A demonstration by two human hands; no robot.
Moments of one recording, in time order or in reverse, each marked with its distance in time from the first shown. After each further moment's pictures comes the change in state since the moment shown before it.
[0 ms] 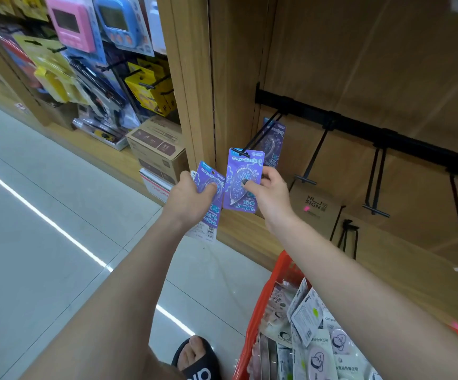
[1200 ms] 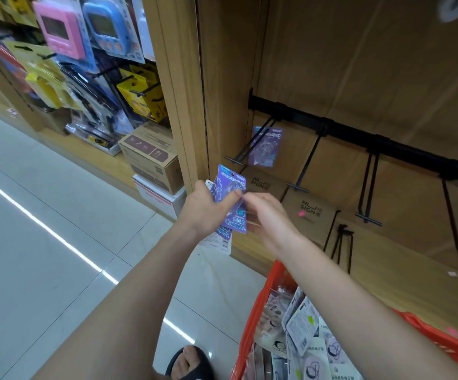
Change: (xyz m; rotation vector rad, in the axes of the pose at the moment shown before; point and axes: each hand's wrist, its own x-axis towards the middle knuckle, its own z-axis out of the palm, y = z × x) left_hand -0.008 0.024 0.026 -0.070 -0.106 0.019; right_hand -0.018 0.004 -0.017 0.134 -0.117 0.284
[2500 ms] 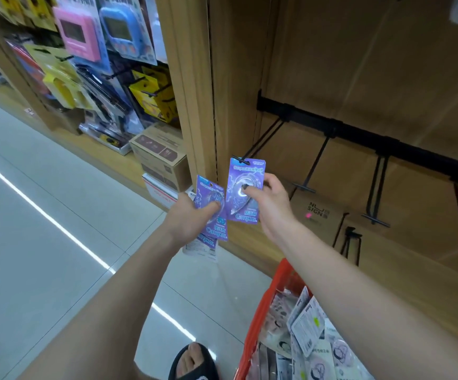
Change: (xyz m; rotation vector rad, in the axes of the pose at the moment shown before) left_hand -0.012 -0.029 -0.028 -0.074 -0.020 -0.167; right_hand 0.019 -0.009 0.016 0.047 0.045 -0.213
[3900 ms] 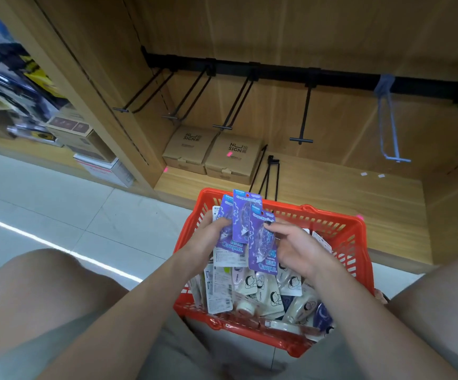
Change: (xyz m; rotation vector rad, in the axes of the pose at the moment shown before) left_hand -0.153 -0.050 0.233 -0.383 -0.426 -0.120; right_hand -0.209 0.084 -0.282 0.477 -0.072 0.485
